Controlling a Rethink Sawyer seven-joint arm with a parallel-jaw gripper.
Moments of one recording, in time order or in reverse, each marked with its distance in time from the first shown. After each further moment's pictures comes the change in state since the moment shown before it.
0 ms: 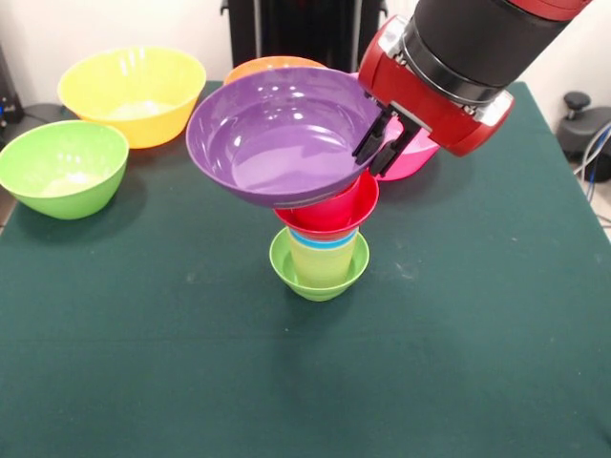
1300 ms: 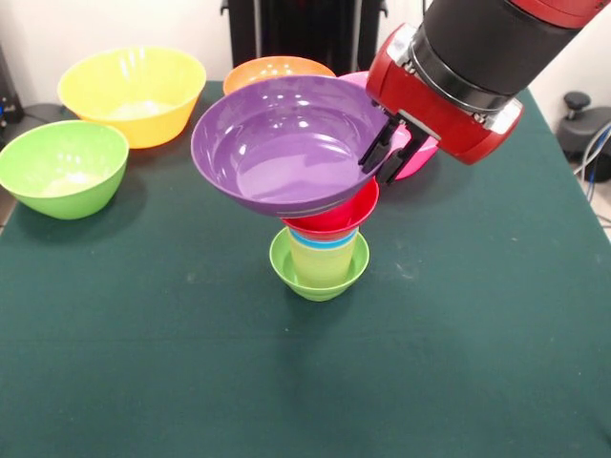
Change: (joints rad) arm 0.001 0.017 0.002 -0.029 0.000 0.000 0.000
